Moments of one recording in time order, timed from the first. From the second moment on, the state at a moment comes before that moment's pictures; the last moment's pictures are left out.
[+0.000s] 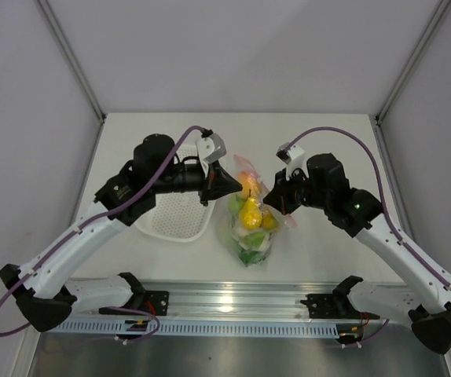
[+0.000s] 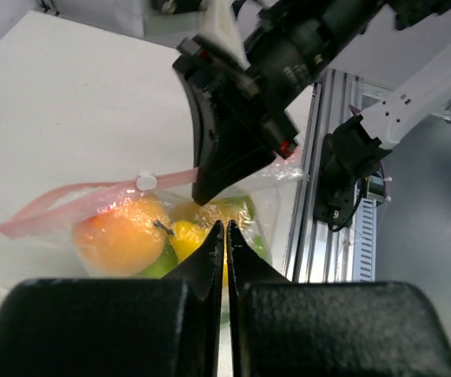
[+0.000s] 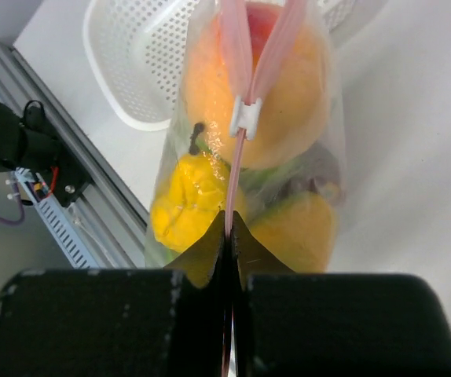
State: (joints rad) left arm -0.76 1.12 1.36 -0.45 0.57 0.01; right arm 0.65 1.05 1.10 -0.57 -0.30 0.20
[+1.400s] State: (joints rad) left arm -0.77 1.37 1.54 -0.73 0.85 0.50; right arm 0.67 1.11 1.30 -0.77 -0.62 -0.02
